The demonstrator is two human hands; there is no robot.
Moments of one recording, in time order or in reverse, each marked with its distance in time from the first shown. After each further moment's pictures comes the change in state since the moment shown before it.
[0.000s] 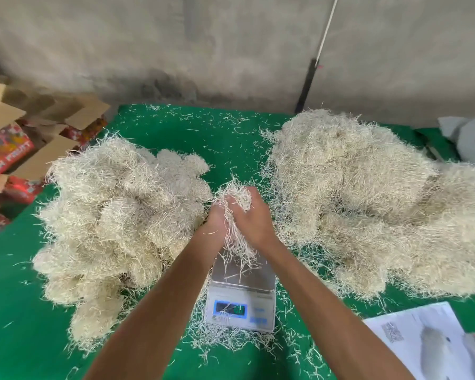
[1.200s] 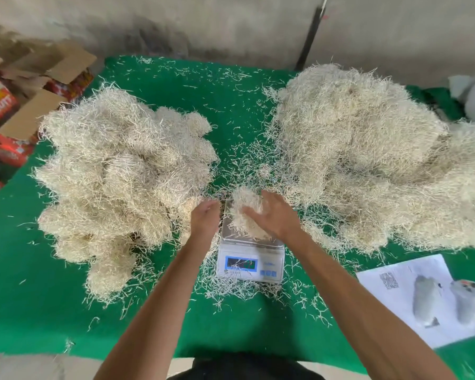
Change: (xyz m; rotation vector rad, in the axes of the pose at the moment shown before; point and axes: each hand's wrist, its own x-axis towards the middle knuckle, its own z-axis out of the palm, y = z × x) left_hand 0.001 -0.060 -0.102 0.536 0.250 0.348; right_hand -0.050 0.074 -0.001 -0.743 -0.191 0.147
